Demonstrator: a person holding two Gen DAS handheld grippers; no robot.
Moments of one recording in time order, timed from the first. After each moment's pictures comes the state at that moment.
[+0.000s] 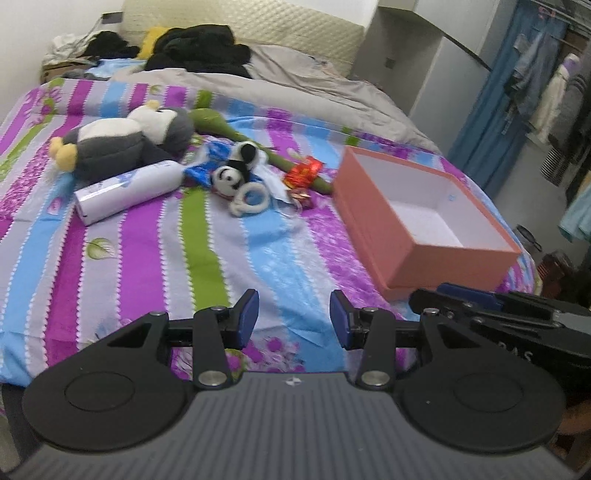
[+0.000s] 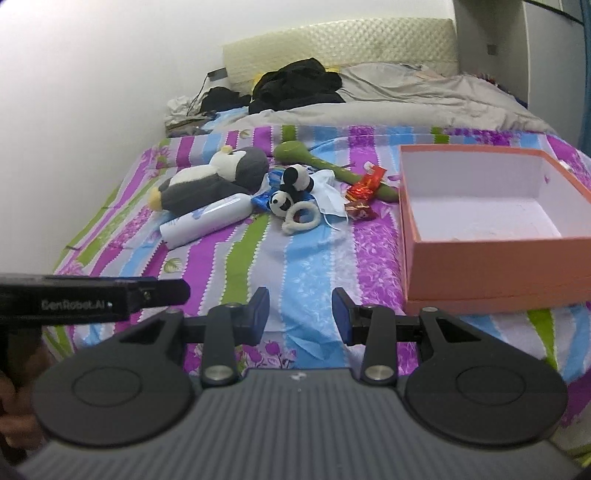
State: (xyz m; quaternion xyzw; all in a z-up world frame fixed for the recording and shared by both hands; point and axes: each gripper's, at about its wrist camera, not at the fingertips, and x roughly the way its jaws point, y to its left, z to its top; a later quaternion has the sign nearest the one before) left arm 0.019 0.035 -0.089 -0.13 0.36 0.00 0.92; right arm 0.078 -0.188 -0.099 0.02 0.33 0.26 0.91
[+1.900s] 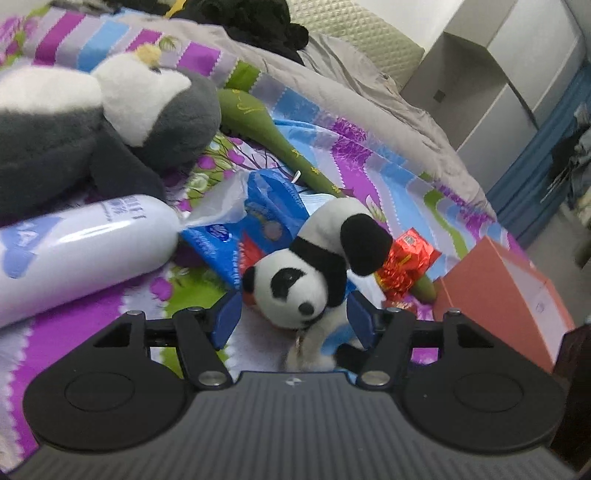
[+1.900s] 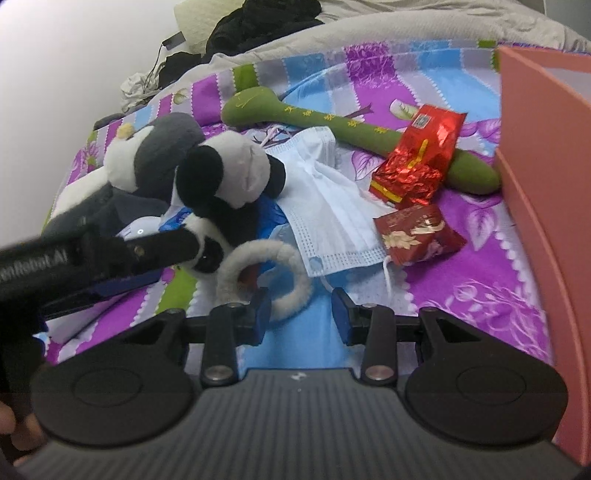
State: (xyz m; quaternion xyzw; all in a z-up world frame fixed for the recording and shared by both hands) left arm 0.329 0.168 -0.229 -0.25 0.35 0.02 0.90; right arm 0.355 -0.057 -0.246 0.08 0.42 0.25 0.87
